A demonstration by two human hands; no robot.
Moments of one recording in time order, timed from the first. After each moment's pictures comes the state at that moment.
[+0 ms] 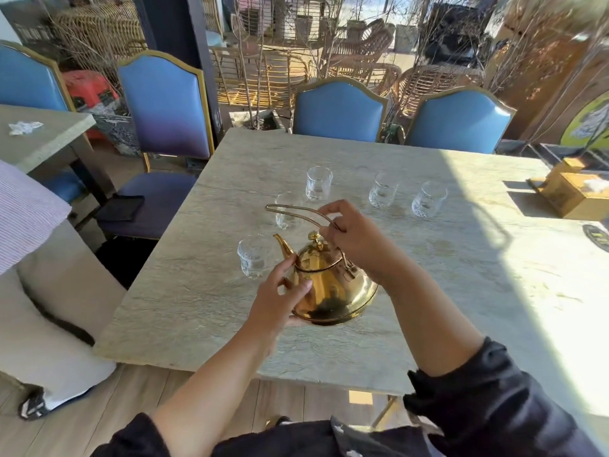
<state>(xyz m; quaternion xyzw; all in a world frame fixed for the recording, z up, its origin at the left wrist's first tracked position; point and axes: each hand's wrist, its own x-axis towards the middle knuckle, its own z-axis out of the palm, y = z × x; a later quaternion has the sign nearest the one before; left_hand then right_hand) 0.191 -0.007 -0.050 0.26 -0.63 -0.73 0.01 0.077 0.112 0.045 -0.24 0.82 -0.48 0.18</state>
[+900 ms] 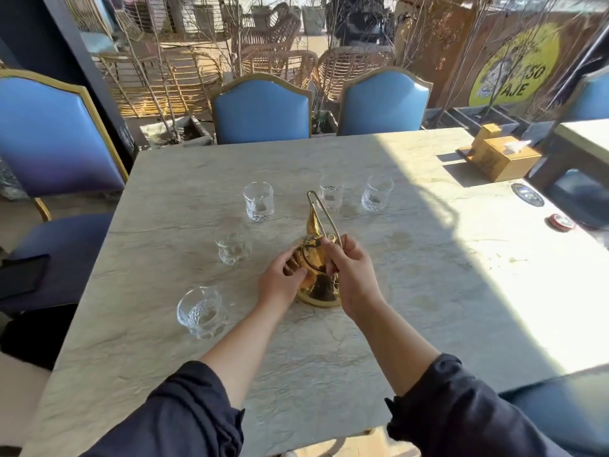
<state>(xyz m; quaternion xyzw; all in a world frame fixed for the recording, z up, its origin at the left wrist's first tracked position) 0.029 0.004 -0.074 0.19 -0.82 -0.54 -0.04 0.012 0.135 -0.045 0.03 0.64 -0.77 0.05</state>
